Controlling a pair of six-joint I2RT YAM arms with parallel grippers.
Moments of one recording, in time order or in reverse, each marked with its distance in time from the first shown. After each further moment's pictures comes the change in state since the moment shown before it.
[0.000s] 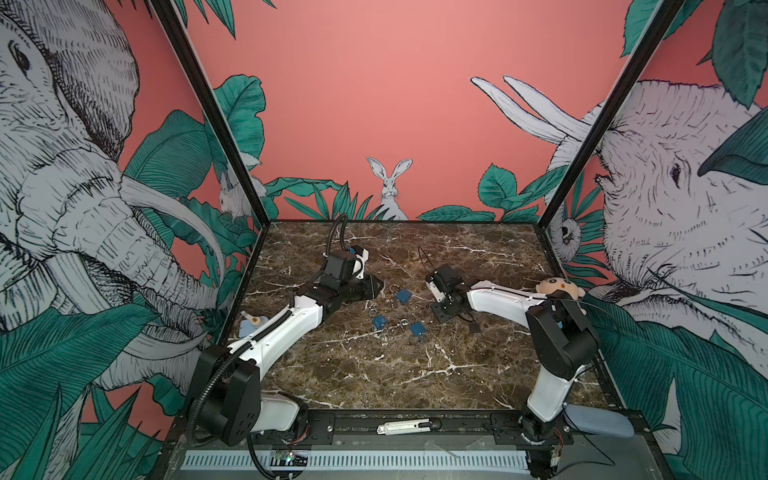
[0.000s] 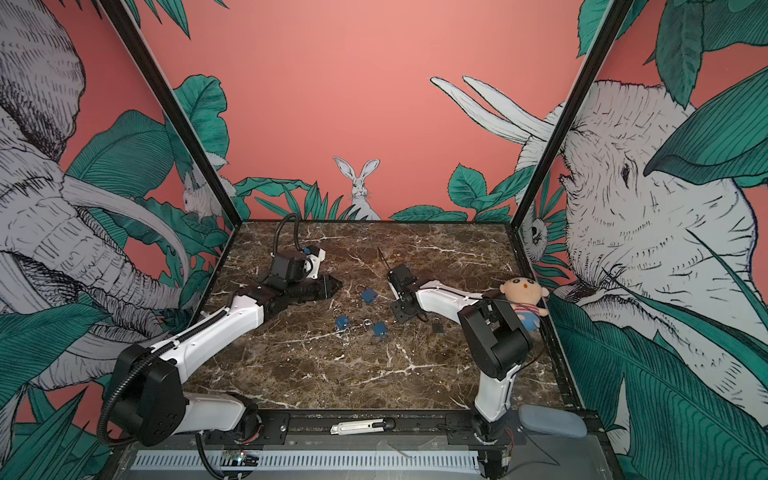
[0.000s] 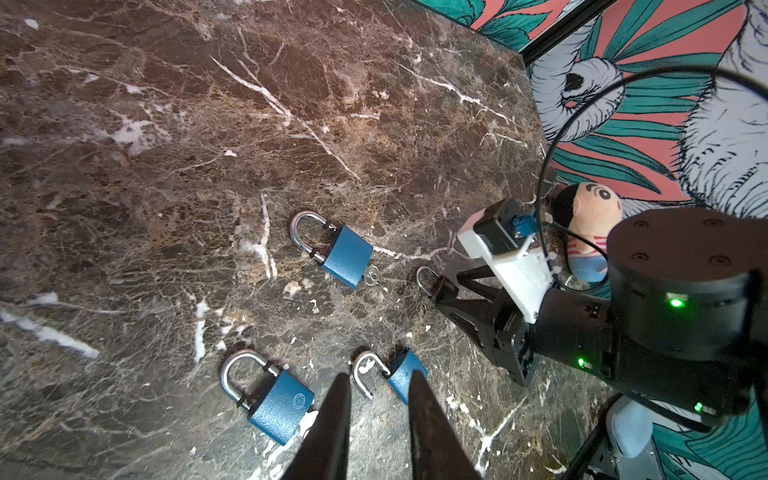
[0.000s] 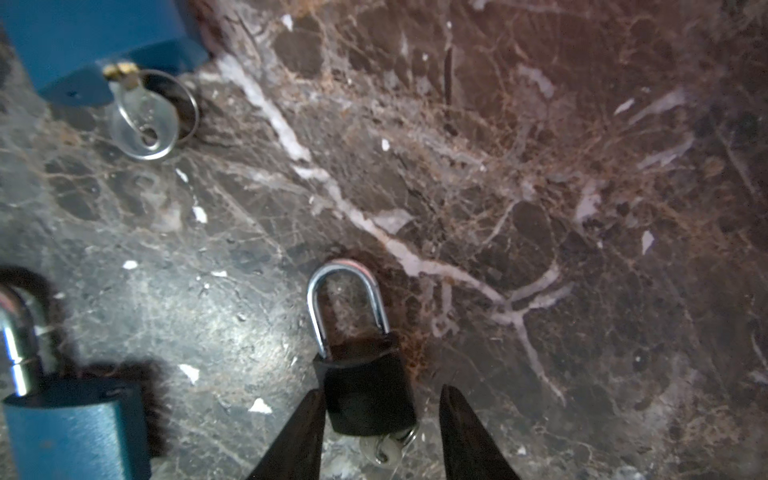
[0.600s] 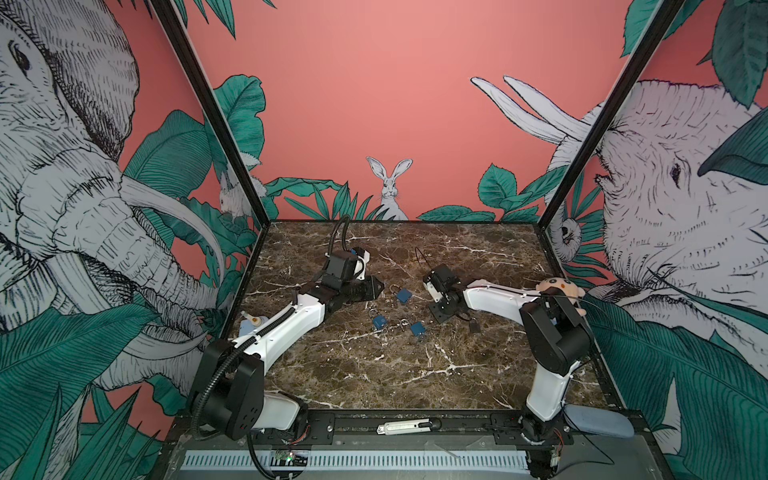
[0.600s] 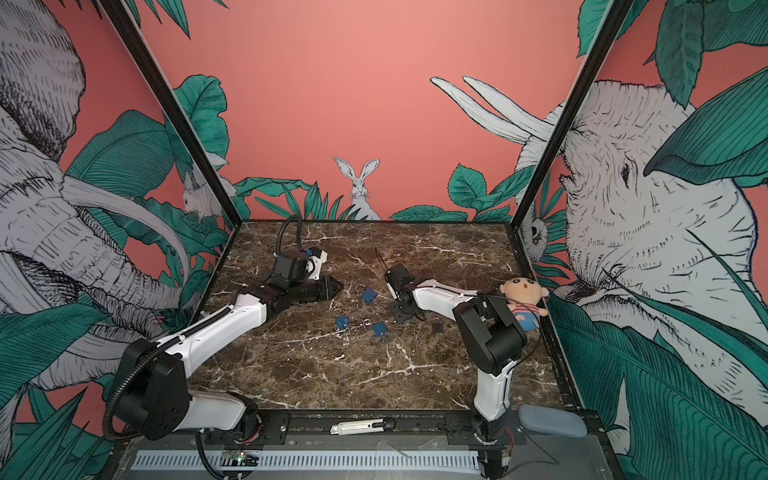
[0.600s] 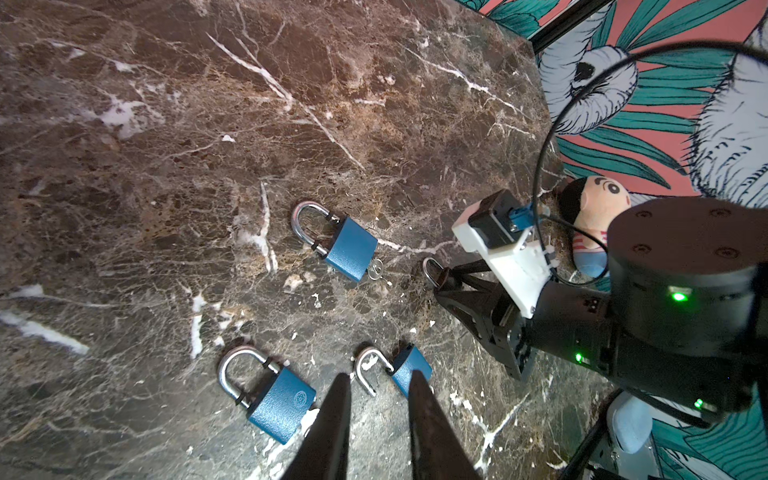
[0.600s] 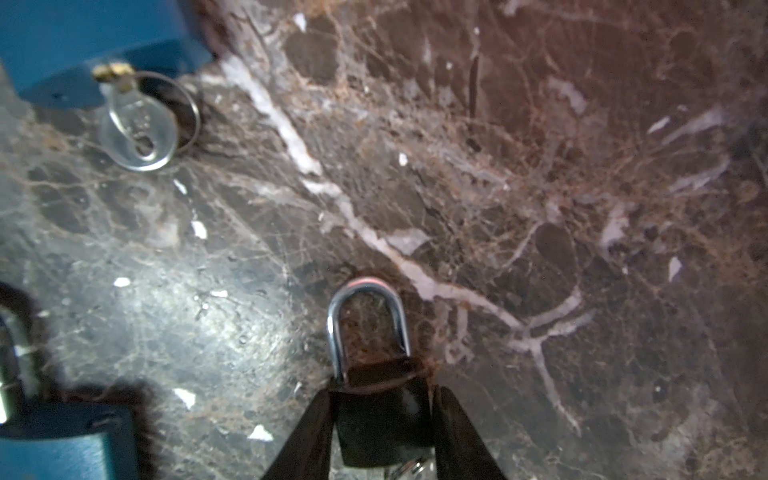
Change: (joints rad) left arm 0.003 0.030 0.000 0.000 0.014 -0.003; right arm 0.007 0.039 0.026 0.002 -0.003 -0.018
